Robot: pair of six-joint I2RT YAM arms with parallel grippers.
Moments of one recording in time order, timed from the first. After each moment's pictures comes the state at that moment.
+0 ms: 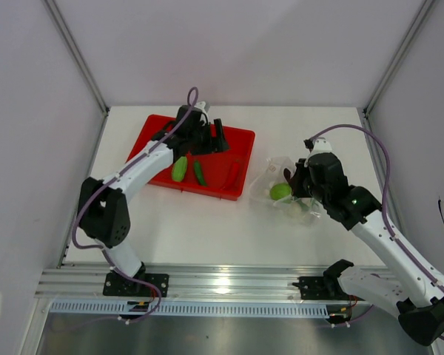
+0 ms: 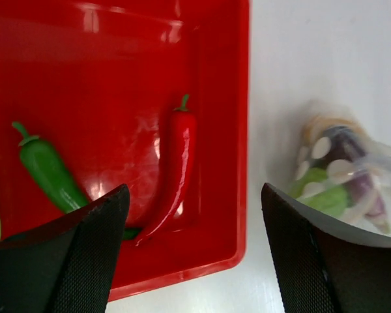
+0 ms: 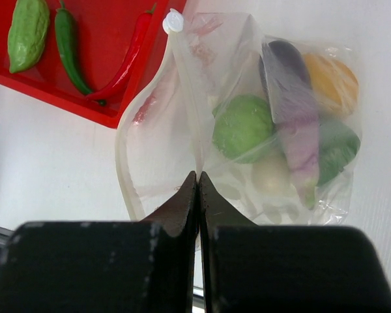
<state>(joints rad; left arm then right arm) -0.48 1.69 1.42 -0.38 0.14 -0.51 0.57 0.96 1.01 -0.65 0.19 0.43</state>
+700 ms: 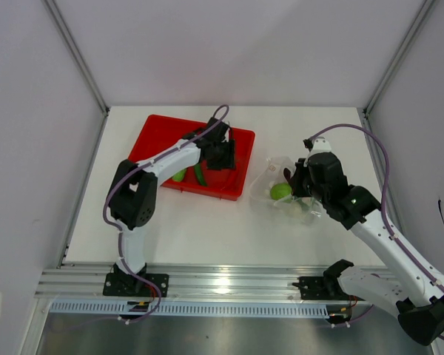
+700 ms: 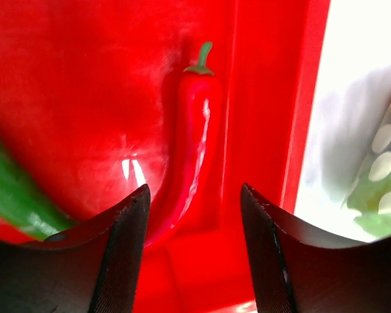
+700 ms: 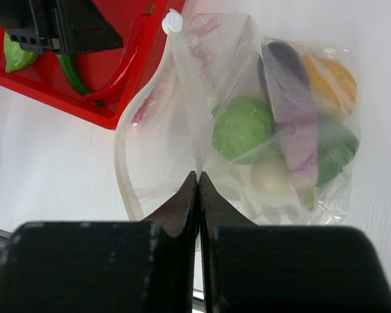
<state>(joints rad) -0.57 1.97 1.54 -0.54 0.06 -0.49 0.57 0.96 1.01 -0.65 0.19 0.41</state>
